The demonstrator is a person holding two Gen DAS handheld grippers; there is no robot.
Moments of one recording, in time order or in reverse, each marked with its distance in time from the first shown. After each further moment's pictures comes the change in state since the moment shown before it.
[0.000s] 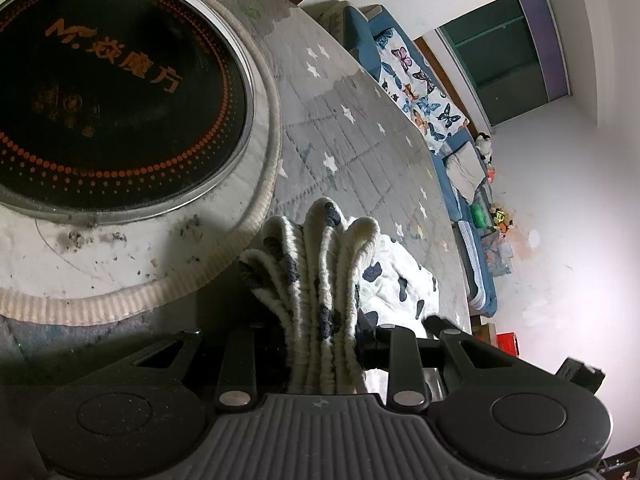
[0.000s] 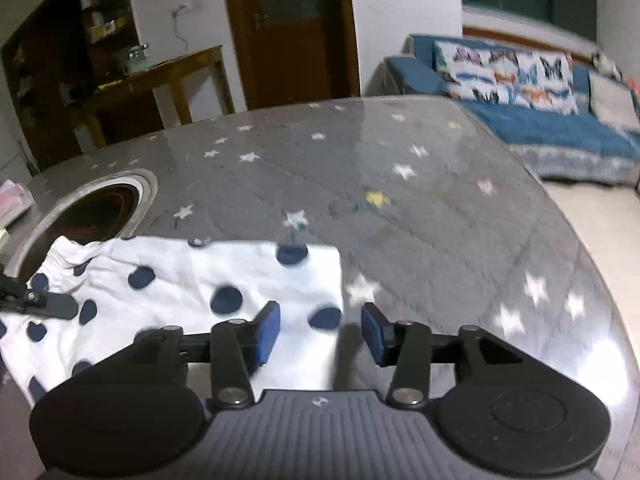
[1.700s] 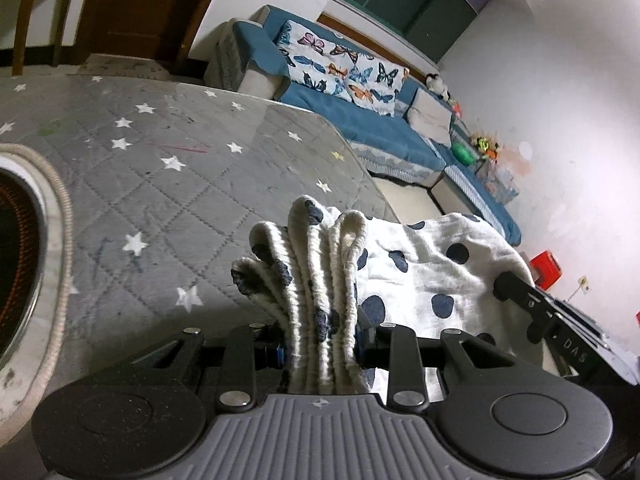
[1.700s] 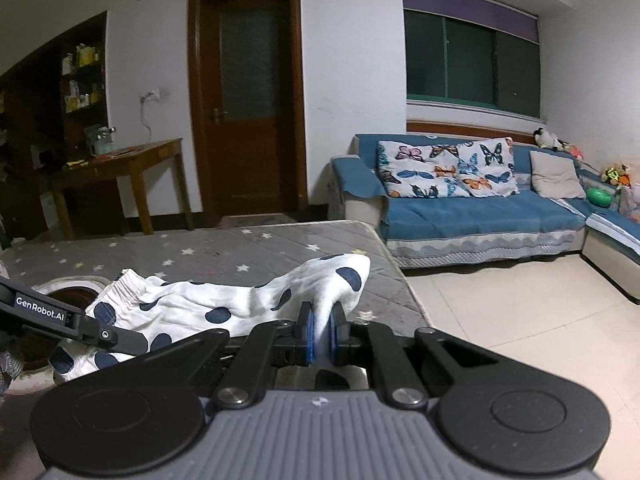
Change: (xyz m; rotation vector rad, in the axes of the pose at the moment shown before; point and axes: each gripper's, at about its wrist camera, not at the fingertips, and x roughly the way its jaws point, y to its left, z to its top) left arm 0.076 -0.174 -0.002 0.444 -0.010 0.085; right arm -0.100 -0.039 0.040 -0.025 -0.308 -0.175
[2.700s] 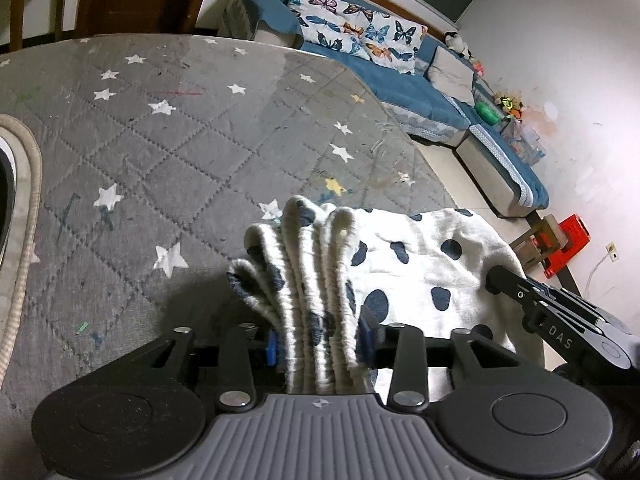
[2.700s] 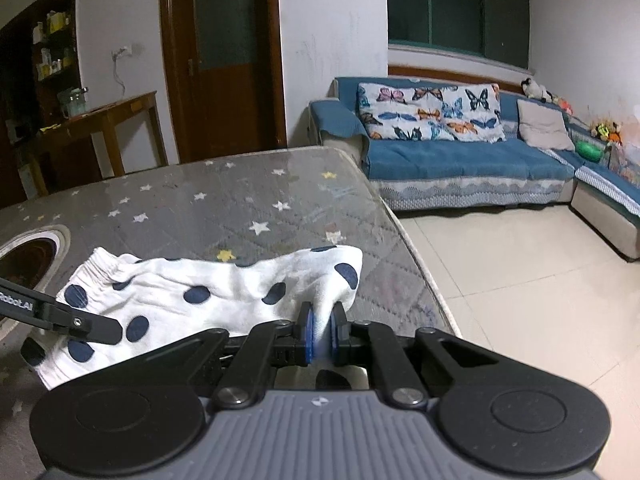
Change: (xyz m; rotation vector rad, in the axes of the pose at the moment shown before) left arm 0.055 0.001 -0.021 0.025 0.108 0.081; right arm 0.058 -0.022 -0.045 0.034 0.167 -0.043
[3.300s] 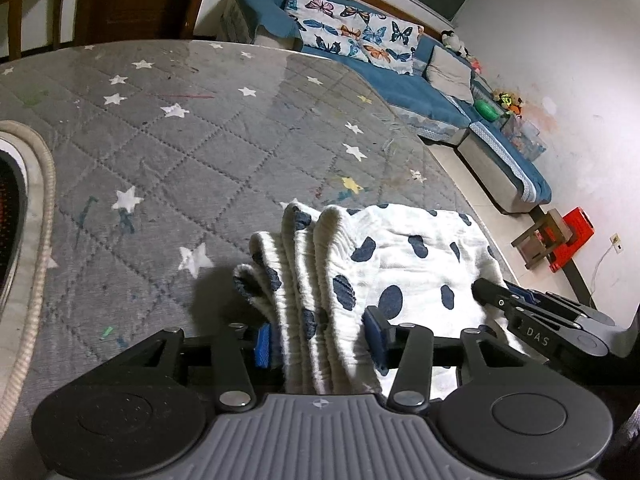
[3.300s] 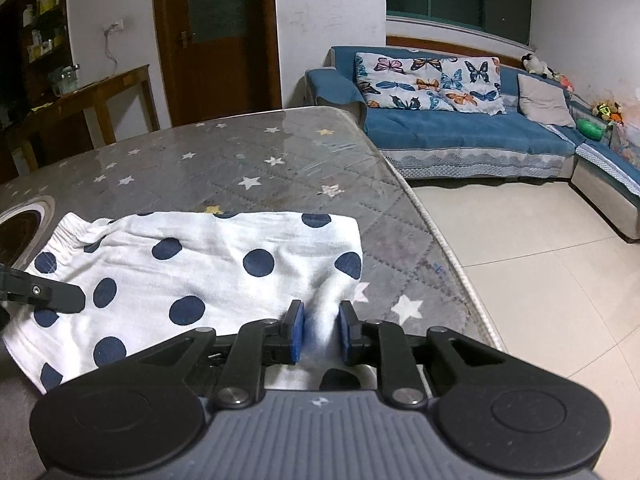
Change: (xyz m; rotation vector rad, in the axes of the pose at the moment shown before) left arm -0.009 0.014 -0.007 0.035 -0.008 0.013; right arm 0.026 -0.005 -0.025 -0.002 0.083 -0.002
